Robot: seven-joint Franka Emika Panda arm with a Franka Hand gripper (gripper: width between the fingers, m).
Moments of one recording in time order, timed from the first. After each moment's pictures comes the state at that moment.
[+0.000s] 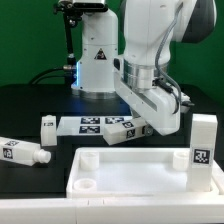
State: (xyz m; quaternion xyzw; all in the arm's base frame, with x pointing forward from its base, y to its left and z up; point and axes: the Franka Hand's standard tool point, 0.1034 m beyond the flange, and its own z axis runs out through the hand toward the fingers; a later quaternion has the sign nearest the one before) arm 0.385 0.073 0.012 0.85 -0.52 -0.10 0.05
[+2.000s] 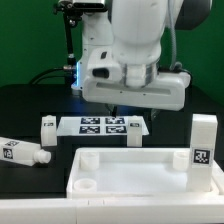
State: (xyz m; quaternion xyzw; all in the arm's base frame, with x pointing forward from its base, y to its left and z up) arm 0.404 0.047 0.042 0.96 -0.12 -0.26 0.00
